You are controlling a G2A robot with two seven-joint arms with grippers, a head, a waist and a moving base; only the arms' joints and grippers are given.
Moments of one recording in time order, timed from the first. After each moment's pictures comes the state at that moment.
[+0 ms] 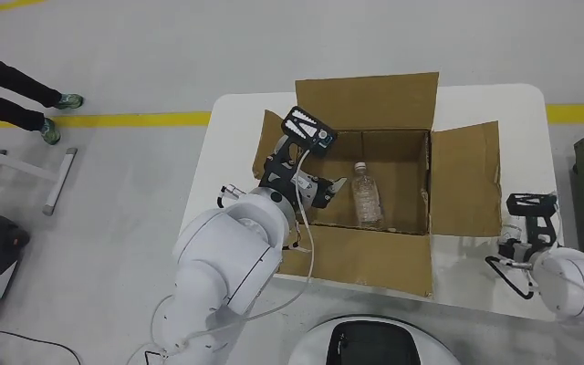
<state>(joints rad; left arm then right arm) 0.78 -1.45 -1.08 -2.14 1.35 -0.16 -1.36 -1.52 -1.33 1.81 -2.15 -1.43 0.14 1.39</state>
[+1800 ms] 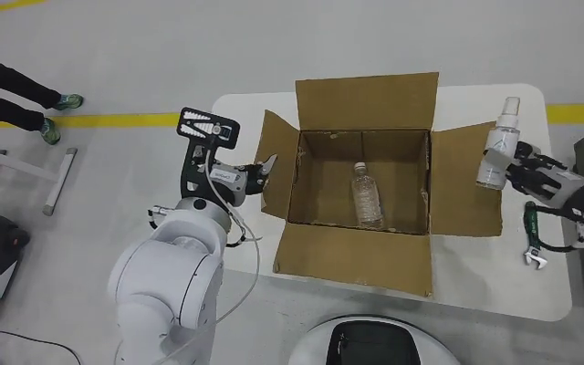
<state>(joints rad) 0.94 -1.42 -1.31 -2.28 1.50 -0.10 -1.25 -1.27 -1.28 1.95 -2.35 -0.59 0.20 1.24</state>
